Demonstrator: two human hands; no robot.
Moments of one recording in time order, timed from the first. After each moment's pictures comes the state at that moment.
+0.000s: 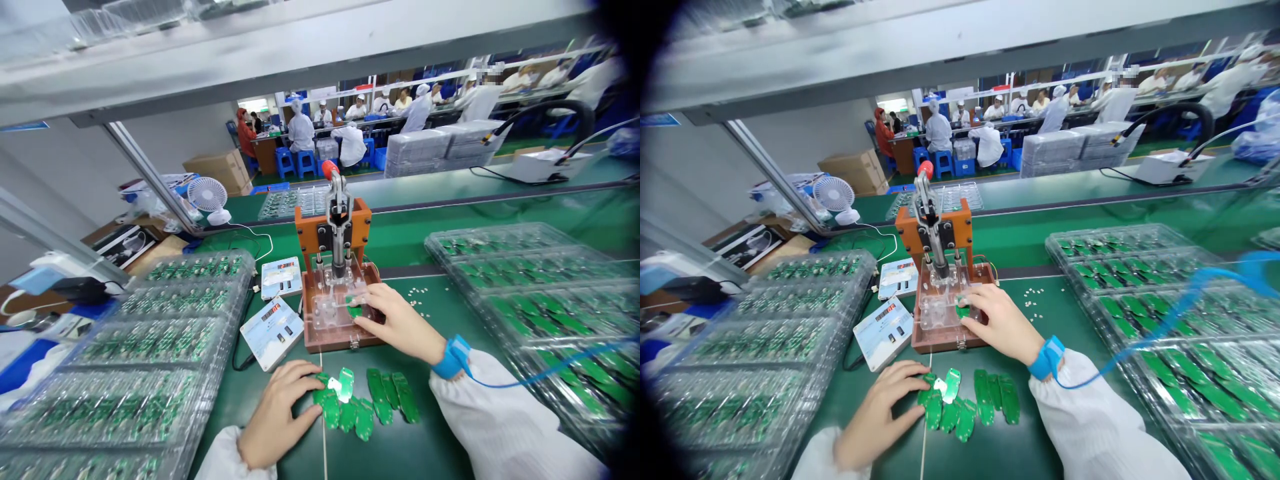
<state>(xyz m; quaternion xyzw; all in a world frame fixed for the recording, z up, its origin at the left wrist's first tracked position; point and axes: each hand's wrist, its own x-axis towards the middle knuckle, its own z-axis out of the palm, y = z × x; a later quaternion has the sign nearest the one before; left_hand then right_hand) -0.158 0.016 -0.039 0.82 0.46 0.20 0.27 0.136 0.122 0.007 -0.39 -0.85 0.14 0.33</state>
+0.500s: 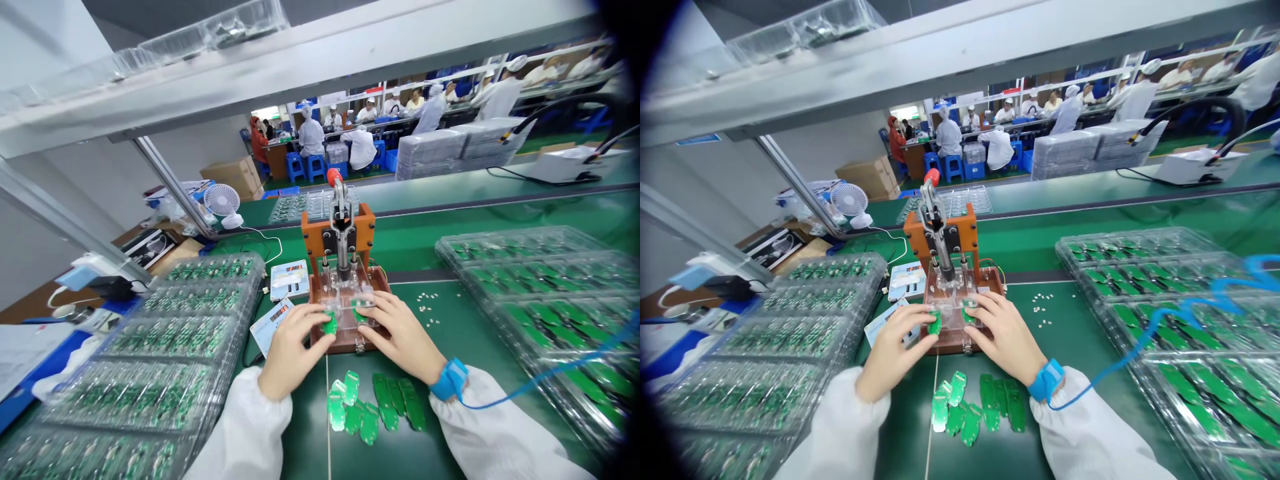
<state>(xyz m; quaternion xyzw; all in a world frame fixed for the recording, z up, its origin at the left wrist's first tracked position) -0.124 0.076 0.024 0.80 0.45 0.38 0.14 0.131 0.107 -0.016 -0.39 -0.84 0.07 0.36</state>
